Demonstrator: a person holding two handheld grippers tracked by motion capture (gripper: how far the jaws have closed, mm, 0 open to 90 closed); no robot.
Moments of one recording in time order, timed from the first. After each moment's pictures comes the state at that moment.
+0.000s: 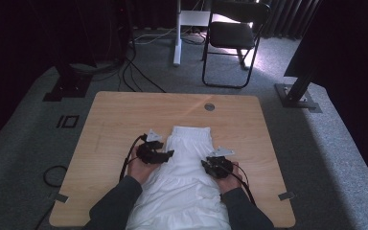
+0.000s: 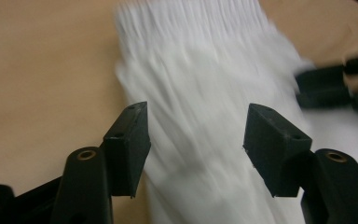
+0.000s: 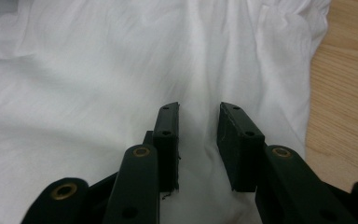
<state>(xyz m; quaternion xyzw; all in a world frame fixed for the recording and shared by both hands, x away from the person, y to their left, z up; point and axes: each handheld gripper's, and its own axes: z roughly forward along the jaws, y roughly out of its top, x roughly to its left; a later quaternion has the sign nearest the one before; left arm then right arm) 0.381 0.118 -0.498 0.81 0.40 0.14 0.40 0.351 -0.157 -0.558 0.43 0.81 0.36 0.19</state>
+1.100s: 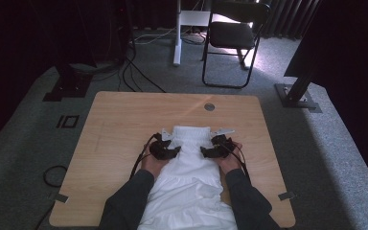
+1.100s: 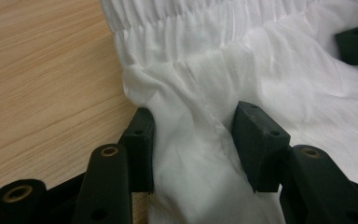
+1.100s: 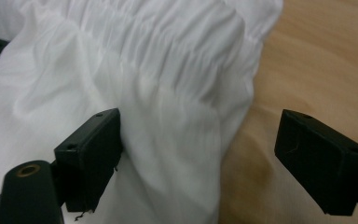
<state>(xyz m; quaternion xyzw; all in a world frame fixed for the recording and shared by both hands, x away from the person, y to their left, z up) 0.419 0.085 -0.556 0.82 0.39 0.17 0.37 0.427 -0.168 -0.551 0.45 0.81 0.34 0.18</state>
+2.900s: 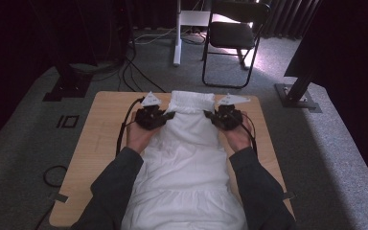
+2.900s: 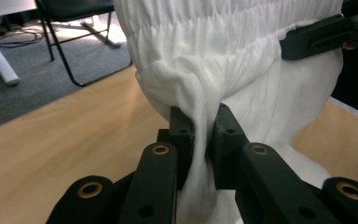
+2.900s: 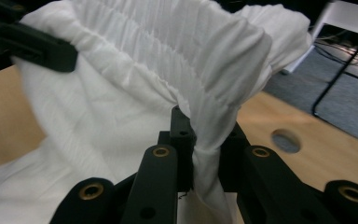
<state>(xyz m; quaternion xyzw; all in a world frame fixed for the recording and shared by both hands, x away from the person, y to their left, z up) 0.412 0.120 -0.398 0.80 0.32 0.17 0.48 0.414 -0.164 -0.390 0.36 0.78 0.45 0.22</state>
